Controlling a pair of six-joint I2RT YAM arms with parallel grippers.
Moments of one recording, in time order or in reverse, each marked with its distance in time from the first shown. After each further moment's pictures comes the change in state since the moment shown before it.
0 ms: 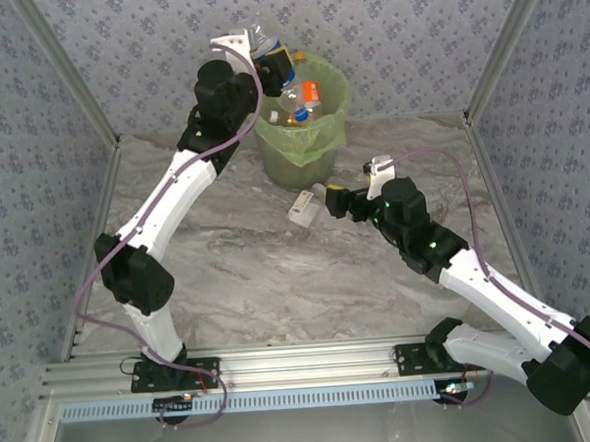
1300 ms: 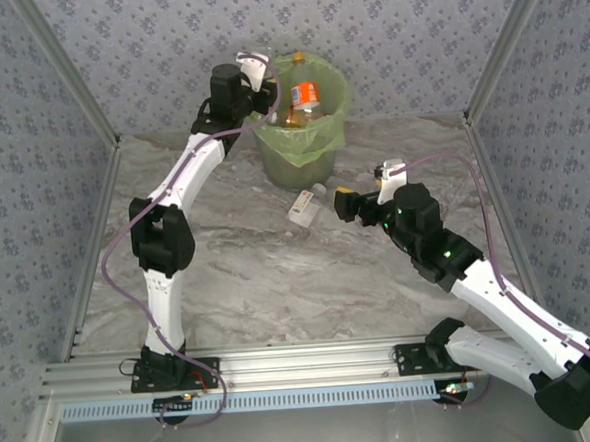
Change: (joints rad) left arm 0.137 0.330 0.164 -0.158 0.048 0.488; right arm 0.000 -0.093 -0.008 -0.074 0.021 -0.002
